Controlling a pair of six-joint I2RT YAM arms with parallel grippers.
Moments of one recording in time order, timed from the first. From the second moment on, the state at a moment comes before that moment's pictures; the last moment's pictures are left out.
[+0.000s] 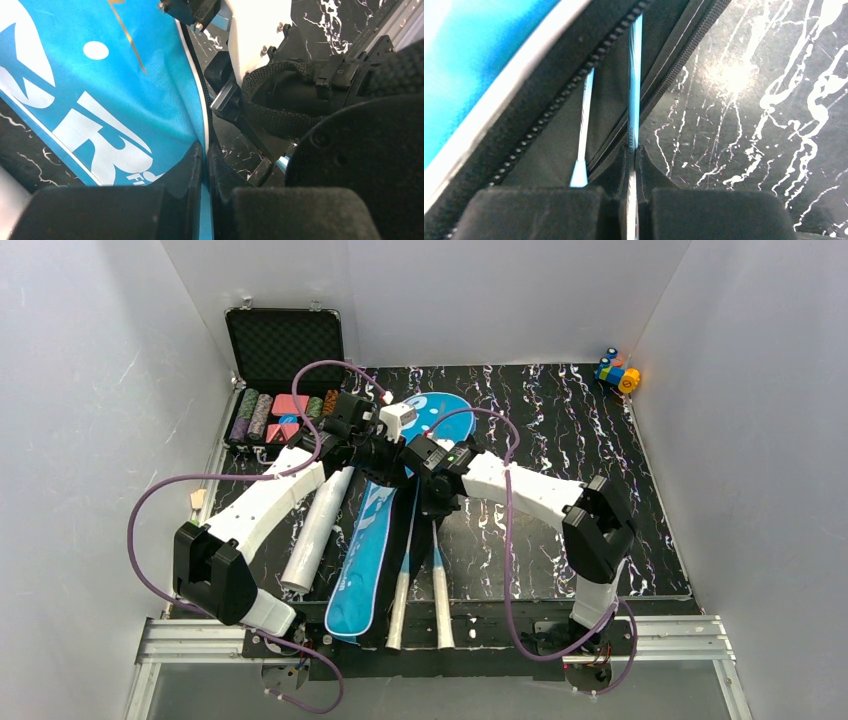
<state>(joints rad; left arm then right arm) -0.52 1.46 1.30 -0.69 0.50 -0.03 0.94 1.82 1.48 -0.90 0.18 0.81</state>
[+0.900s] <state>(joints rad) -0.54 1.46 1.29 -0.72 0.55 -0.02 0.80 1.62 1.11 -0.51 0.05 0.89</state>
